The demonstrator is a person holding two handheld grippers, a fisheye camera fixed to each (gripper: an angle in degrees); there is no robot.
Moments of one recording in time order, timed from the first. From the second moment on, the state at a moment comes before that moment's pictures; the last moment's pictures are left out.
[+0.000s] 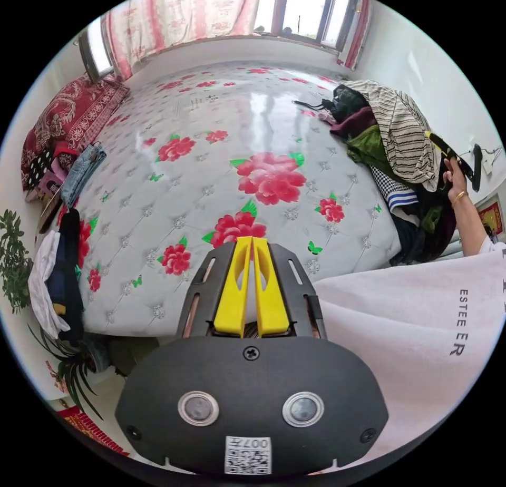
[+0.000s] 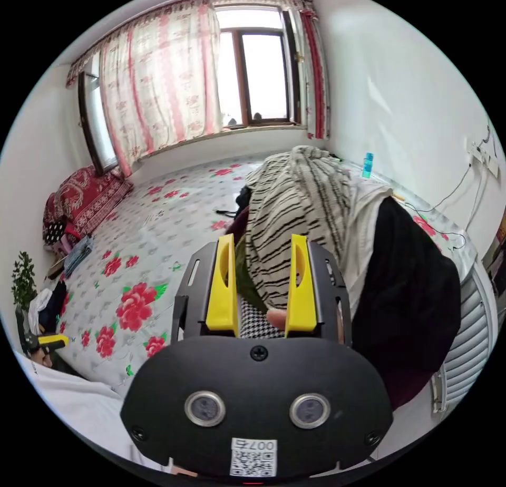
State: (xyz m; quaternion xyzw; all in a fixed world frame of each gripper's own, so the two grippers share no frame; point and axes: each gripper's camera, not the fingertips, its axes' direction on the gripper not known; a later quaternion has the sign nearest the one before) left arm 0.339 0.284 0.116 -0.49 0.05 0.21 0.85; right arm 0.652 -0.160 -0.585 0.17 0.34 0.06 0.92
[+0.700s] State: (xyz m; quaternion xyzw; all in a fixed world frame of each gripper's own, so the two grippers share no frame) left arm 0.263 0.315 0.074 -0.50 0.12 0.12 0.85; right arm 0.610 -0.243 -0.680 0.15 0.17 0.00 0.97
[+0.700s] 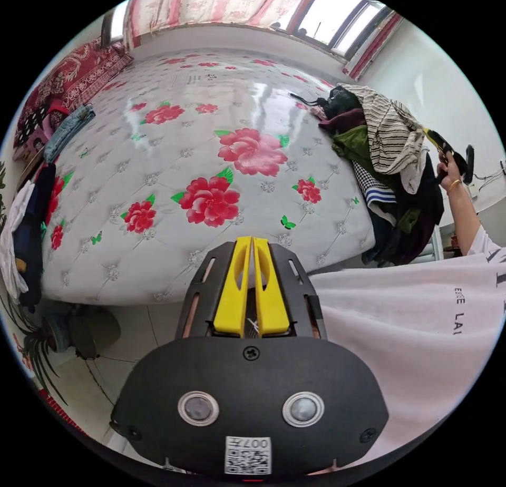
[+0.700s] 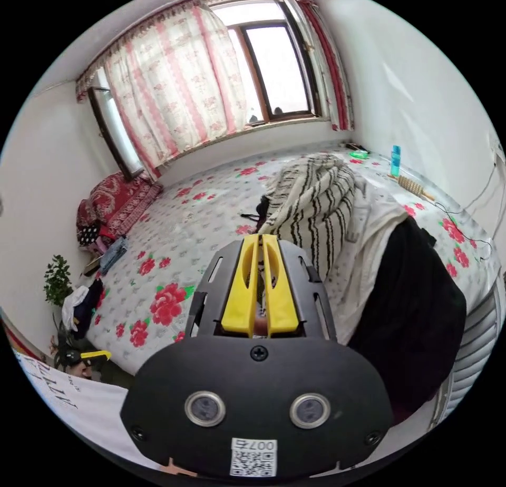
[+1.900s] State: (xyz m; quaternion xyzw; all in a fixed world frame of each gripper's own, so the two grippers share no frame) left arm 0.295 0.323 -0.045 -0.33 0.01 -0.04 0.94; right arm 0.594 -0.192 -0.492 -0.23 -0.14 -0.26 0.93
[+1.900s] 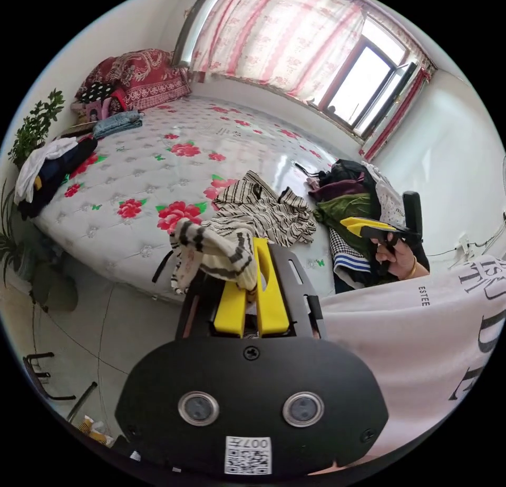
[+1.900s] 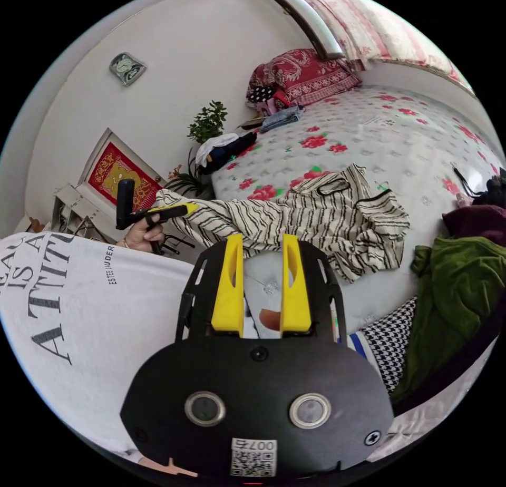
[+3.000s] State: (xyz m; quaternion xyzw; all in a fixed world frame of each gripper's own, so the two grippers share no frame) left arm 0.217 0.312 -0.005 -0.41 0.07 -0.02 0.91; right arm 0.464 -0.155 -0.139 -0.48 -0.11 -0.37 0.79
